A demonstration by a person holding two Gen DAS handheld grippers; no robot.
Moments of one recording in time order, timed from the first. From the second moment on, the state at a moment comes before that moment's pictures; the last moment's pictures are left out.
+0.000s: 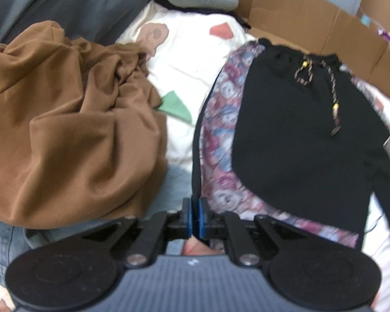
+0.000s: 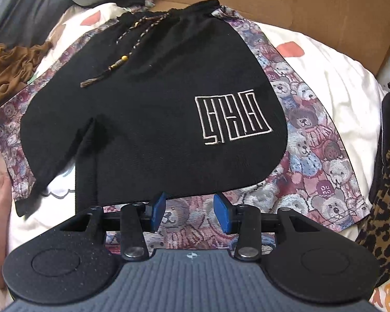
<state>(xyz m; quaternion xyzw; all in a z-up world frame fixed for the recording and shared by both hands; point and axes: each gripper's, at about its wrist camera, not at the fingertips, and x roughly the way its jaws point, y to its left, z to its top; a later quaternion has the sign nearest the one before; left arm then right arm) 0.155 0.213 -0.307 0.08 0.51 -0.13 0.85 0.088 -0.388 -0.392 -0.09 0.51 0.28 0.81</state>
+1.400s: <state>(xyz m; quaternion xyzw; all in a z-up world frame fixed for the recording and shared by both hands) 0.173 -0.003 -0.307 -0.06 0.59 -0.28 0.75 0.102 -0.335 -0.367 -0.01 0.45 0.38 0.81</state>
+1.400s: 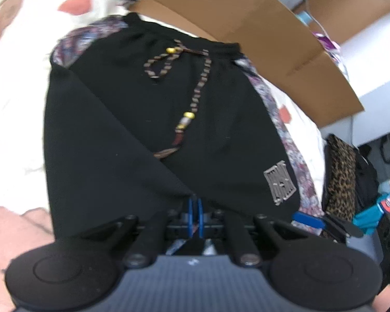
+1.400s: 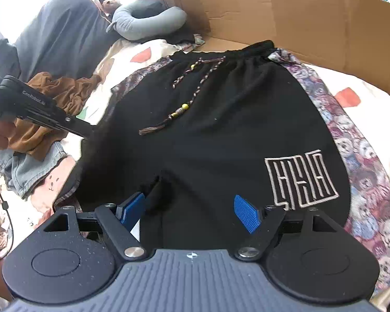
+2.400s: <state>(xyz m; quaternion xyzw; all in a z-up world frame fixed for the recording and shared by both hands) 0.148 -0.126 -0.299 -0.07 0.58 -0.39 0.71 0.117 -0.335 -0.355 0.09 0.43 0.41 0.80</state>
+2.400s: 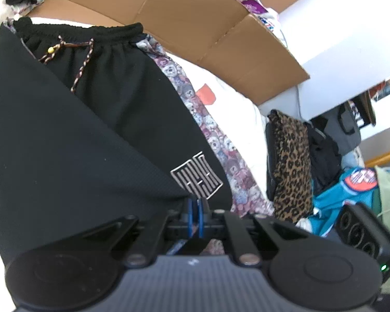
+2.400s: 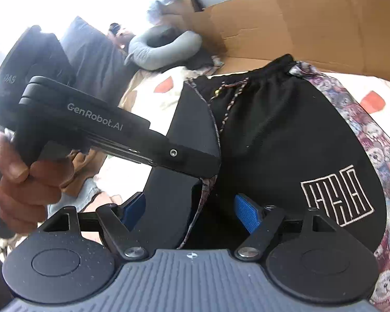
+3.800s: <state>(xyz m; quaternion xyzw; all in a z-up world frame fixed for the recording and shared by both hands) 0.180 -0.074 -0.331 -0.11 0.62 -0.27 0.73 0.137 -0.382 -0.371 0.12 0.45 0.29 0.84</state>
